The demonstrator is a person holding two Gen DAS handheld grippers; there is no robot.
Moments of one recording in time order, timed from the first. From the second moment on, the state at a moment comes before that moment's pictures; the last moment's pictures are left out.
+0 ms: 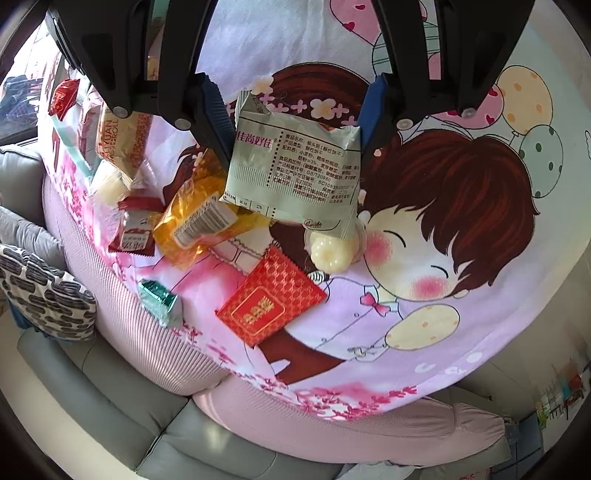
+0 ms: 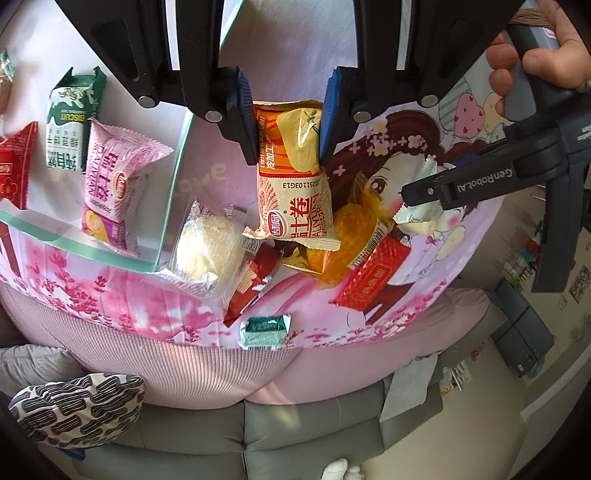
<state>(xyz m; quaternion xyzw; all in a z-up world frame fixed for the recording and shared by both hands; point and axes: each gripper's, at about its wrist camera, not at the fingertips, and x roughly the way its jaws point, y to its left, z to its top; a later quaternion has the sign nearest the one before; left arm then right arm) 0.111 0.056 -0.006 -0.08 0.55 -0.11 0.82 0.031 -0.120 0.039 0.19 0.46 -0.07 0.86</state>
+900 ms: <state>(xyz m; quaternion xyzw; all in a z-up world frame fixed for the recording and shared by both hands) 0.094 0.020 0.026 -0.05 0.51 -0.14 0.85 -0.012 -0.171 0.063 0.24 0.44 -0.14 0.85</state>
